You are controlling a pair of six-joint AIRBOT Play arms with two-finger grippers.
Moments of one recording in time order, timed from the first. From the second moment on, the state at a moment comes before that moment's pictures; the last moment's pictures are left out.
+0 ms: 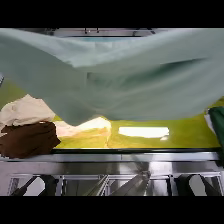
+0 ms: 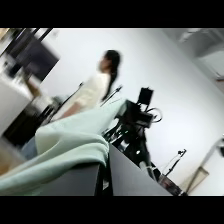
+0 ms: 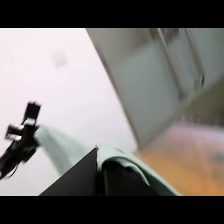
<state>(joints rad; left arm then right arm) 0.60 -1.02 1.20 -0.43 -1.79 -1.02 -0.84 -0.81 1.28 0.38 1.61 0.86</state>
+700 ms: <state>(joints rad) 0.36 -1.39 1.55 0.23 -1.61 -1.05 -0.66 -0.92 1.06 -0.30 1.27 0.90</state>
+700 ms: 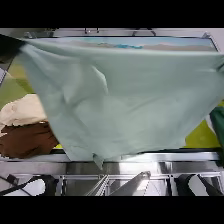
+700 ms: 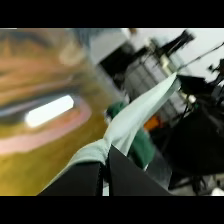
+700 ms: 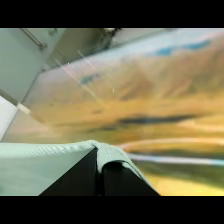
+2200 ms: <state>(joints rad) 0.15 -2.19 1.96 0.72 -1.67 -1.26 -0.57 -1.76 1.10 -0.42 1.12 0.70</state>
